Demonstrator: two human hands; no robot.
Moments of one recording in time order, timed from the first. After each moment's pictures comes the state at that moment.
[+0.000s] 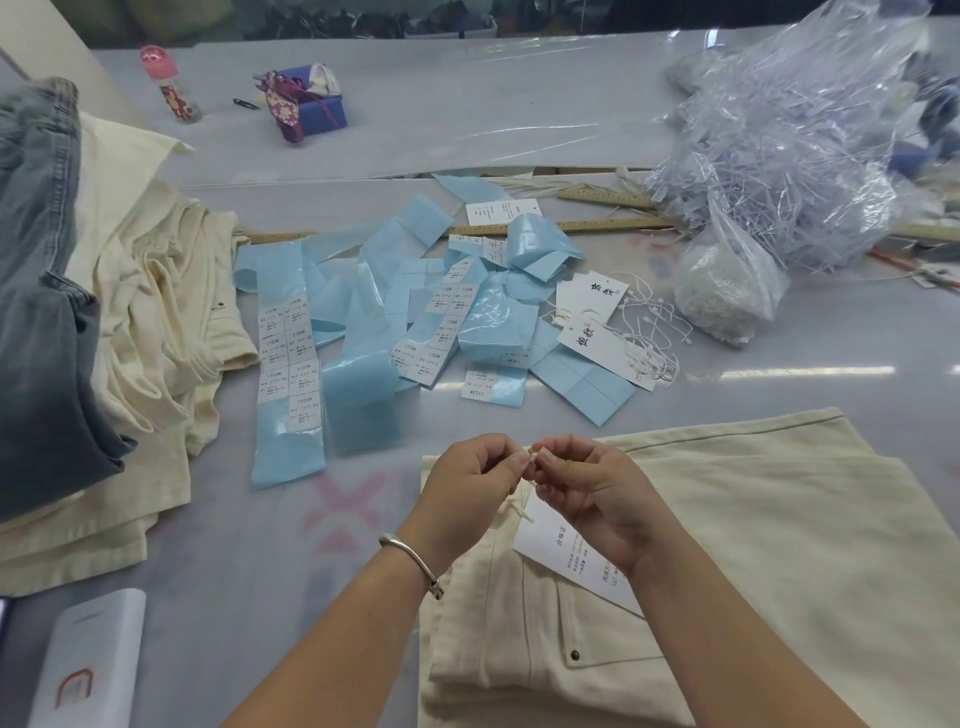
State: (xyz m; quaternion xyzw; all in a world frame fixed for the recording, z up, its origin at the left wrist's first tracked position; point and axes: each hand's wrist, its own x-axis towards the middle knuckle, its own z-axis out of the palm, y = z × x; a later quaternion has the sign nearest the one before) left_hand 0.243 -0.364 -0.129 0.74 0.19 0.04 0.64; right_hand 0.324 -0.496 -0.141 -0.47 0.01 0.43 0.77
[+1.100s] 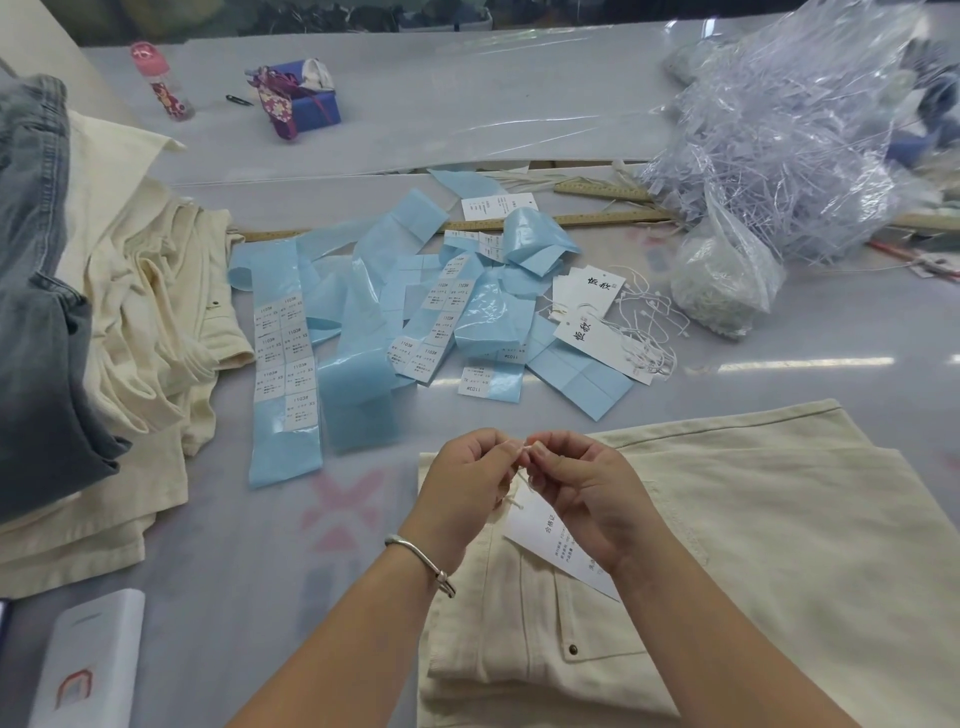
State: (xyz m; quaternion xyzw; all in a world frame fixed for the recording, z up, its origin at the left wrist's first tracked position) left_hand 0.248 -0.372 -0.130 0.66 0.26 0.04 0.71; right_hand 0.317 -0.490 -0.146 -0.44 0.03 0.39 0.81
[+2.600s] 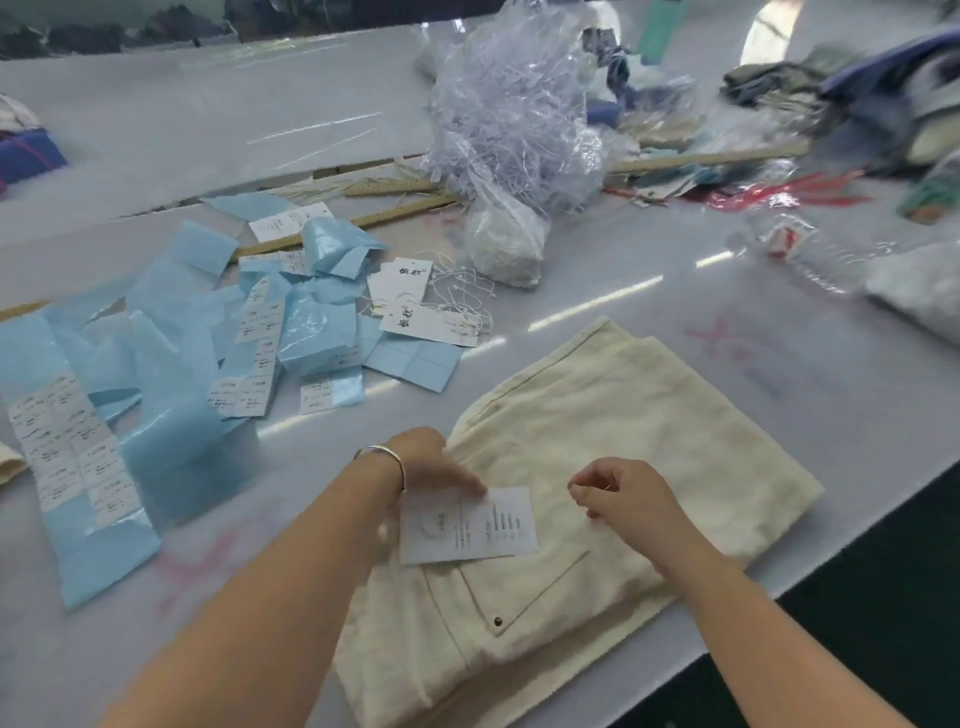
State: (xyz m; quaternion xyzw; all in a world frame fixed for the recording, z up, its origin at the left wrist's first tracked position) left_hand 0.333 -0.413 -0.172 0.92 0.05 -0.34 0.20; right_hand 0.269 -0.659 -0.160 -0.86 0.09 0.16 0.48
